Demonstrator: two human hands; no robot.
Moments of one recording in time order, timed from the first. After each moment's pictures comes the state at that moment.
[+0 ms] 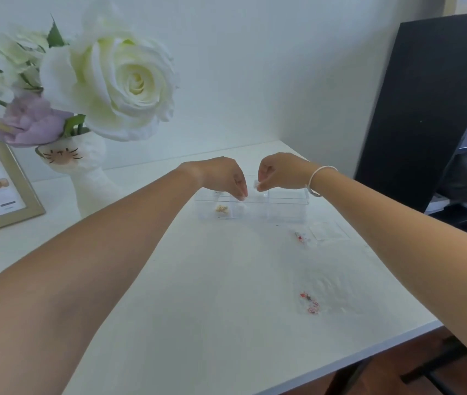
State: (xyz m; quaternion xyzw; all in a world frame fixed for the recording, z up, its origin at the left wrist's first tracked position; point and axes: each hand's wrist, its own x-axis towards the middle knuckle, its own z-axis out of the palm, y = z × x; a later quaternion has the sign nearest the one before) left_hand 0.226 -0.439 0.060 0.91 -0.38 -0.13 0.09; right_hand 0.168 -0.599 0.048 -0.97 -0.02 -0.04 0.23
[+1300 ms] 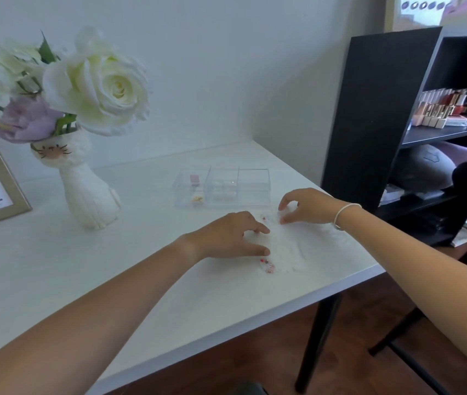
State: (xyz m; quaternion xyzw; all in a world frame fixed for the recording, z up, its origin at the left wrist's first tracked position) left_hand 0.090 -0.446 -0.011 0.86 -0.45 -0.13 0.20; right_hand 0.050 -0.658 0.003 -0.98 0.06 0.01 0.20
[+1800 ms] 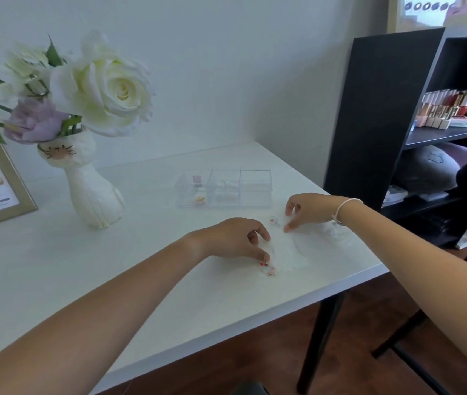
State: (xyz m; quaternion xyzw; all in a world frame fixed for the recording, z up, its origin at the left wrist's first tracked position) left_hand 0.085 -0.444 -0.005 0.86 -0.41 -0.20 0.23; right_hand 0.055 -0.653 0.009 -0.97 0.10 0.11 0.18
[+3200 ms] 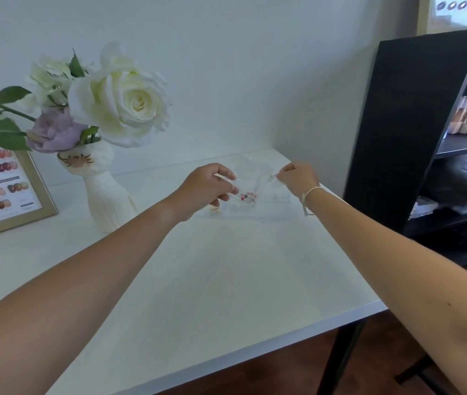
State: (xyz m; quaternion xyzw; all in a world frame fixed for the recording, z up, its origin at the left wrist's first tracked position) left_hand 0.141 -0.413 0.055 0.82 -0.25 -0.08 0.52; right_hand 0.140 -0.625 0.023 -0.82 0.23 -0.20 0.48
